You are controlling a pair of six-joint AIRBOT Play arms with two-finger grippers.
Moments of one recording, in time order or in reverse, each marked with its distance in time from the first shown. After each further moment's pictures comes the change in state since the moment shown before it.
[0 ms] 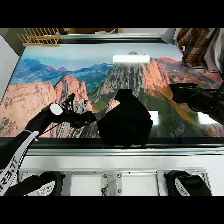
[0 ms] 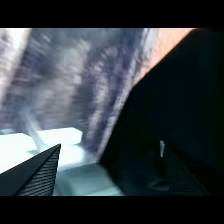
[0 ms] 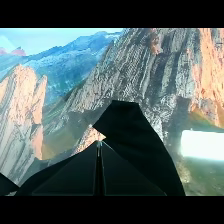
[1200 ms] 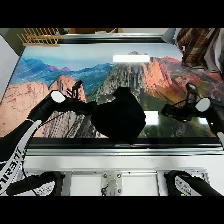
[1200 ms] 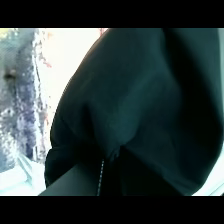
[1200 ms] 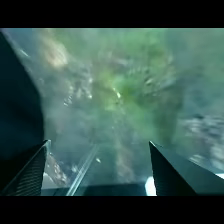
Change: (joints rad) left arm -0.026 -0.050 0.235 -0.013 -0.085 0.127; right arm -0.189 -0.497 -0.133 -0.167 0.152 0.093
